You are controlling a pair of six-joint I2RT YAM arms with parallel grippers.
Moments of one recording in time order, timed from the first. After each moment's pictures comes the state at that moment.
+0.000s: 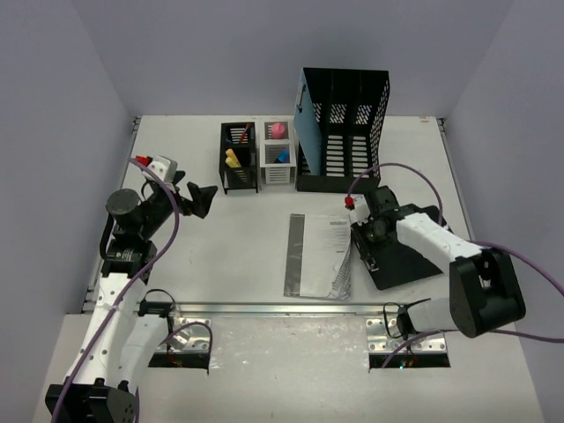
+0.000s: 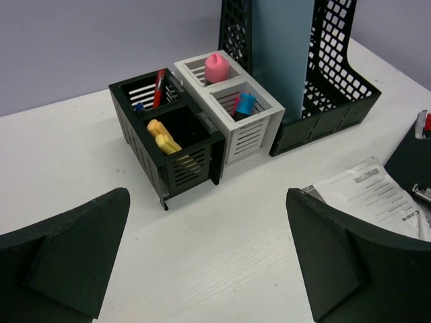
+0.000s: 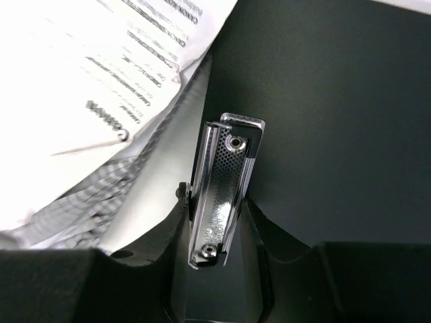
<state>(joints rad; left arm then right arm) 0.01 0.69 0.64 0.00 0.47 -0.04 0.30 1.39 0.67 -0.57 -0.06 -0.17</state>
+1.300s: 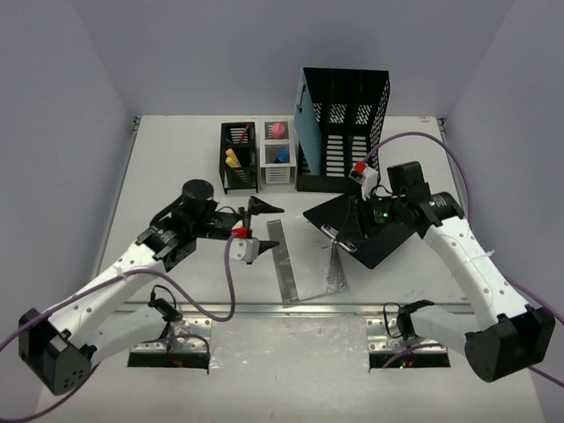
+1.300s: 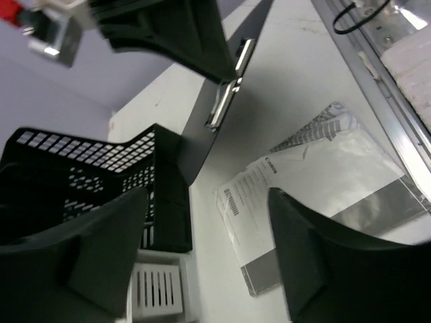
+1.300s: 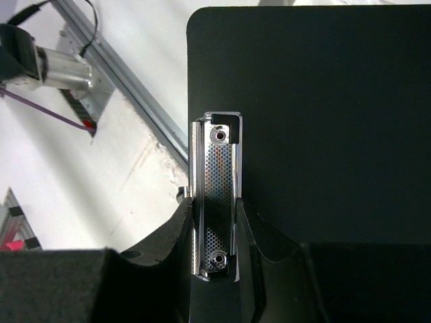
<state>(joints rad) -0.53 0.89 0.77 -0.20 0.93 0.97 0.28 1.11 0.98 -0.84 -0.68 -0.03</state>
